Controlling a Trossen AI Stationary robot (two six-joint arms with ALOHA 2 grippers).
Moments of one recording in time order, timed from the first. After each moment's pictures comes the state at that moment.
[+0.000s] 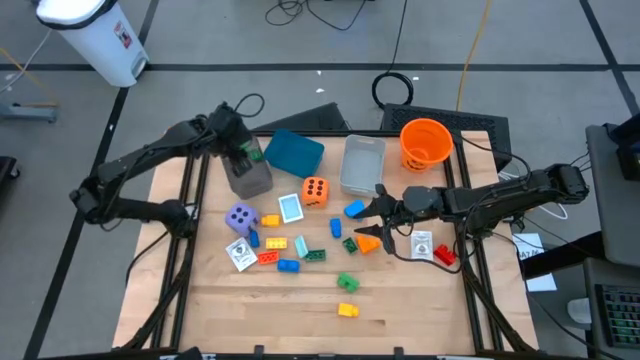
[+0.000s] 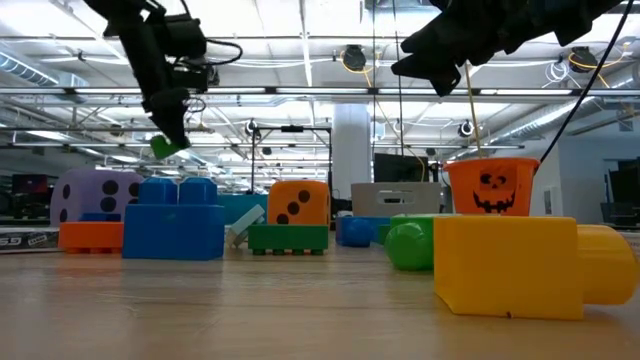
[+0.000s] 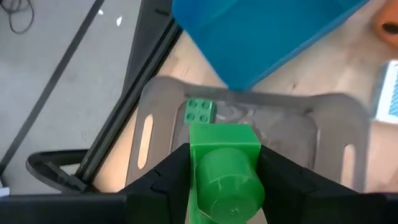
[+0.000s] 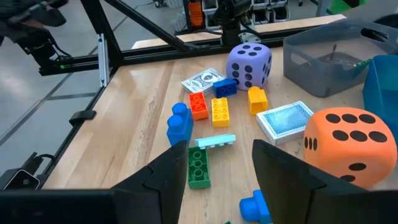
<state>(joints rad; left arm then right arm) 0.78 1.19 0.97 -0.81 -0.08 0.29 0.09 1.14 0.64 0.18 -0.03 0.17</state>
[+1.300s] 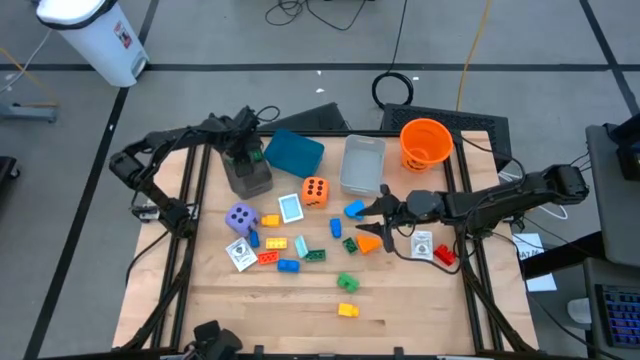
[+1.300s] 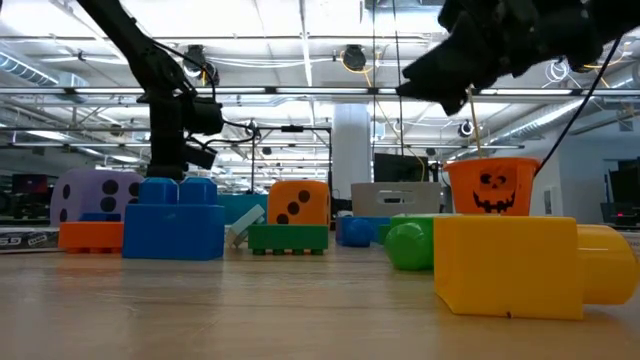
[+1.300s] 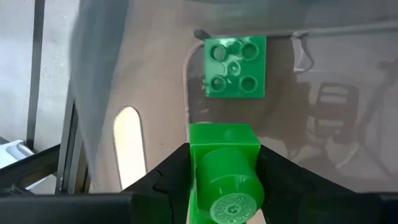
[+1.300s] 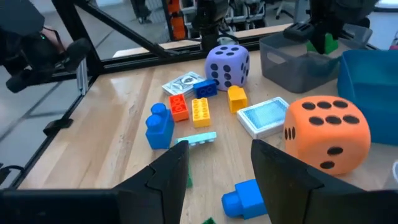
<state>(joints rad) 0.90 1.60 0.93 -0.65 -0.17 0.57 0.09 1.14 0.48 0.40 0.06 0.20</state>
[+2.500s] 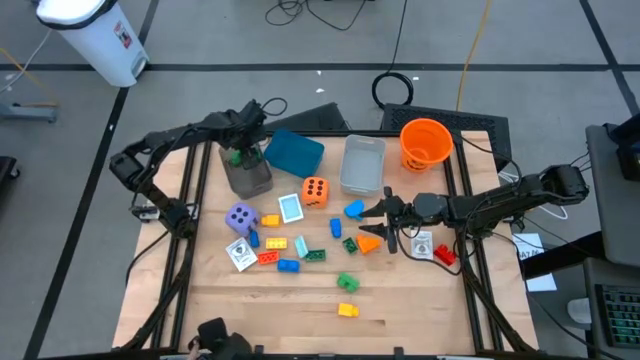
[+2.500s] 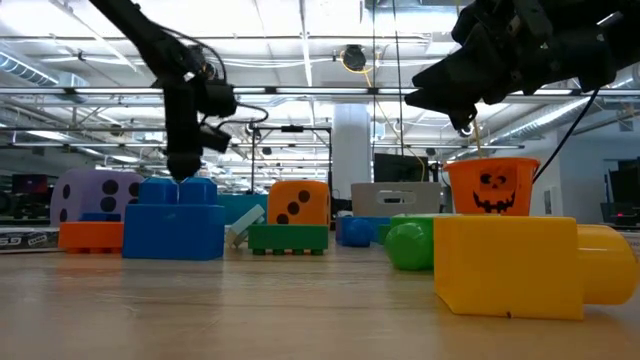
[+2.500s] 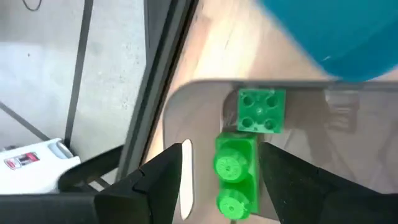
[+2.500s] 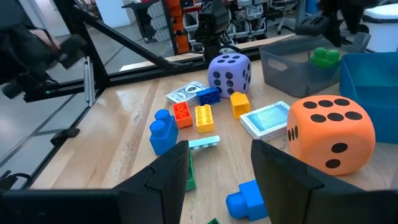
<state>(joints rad) 0.82 1.58 1.07 -0.72 -0.27 0.50 0.09 1.14 0.38 0.58 0.06 0.22</state>
